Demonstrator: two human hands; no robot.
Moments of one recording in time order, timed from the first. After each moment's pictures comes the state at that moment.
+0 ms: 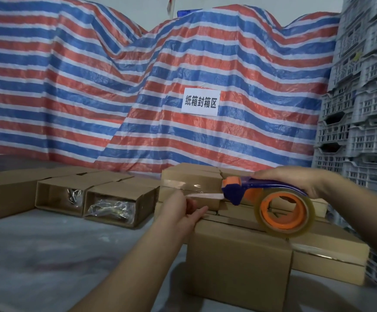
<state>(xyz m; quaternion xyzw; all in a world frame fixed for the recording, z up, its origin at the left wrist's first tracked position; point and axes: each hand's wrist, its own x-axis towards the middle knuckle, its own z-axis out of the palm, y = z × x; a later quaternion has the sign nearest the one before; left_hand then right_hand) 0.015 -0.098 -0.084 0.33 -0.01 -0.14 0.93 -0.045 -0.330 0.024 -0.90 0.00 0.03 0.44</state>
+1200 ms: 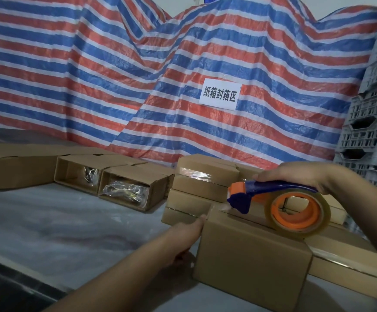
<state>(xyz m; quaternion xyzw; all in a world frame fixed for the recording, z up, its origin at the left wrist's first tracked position) 0.033 -0.075 -0.161 0.81 -0.08 -0.13 0.56 -0.035 -0.289 0.031 -0.97 0.03 0.07 0.25</state>
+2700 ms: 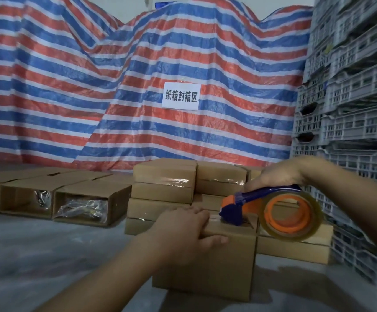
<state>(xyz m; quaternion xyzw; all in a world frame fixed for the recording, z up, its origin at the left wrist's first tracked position) -0.015 -0.132 -0.110 0.89 -0.41 0.20 0.05 -0.067 -0.360 0.026 -0.97 0.13 0.13 0.16</state>
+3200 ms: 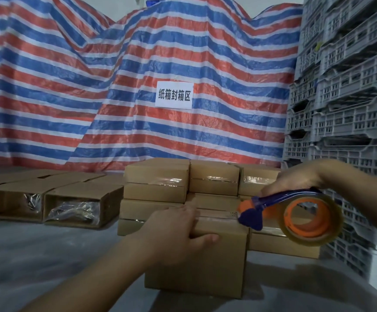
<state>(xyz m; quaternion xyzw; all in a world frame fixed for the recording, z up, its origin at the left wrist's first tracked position) -0.016 -0.128 -0.108 0.89 -0.41 0.17 0.08 -0.086 -0.413 0.021 -0.97 0.15 0.13 0.13</state>
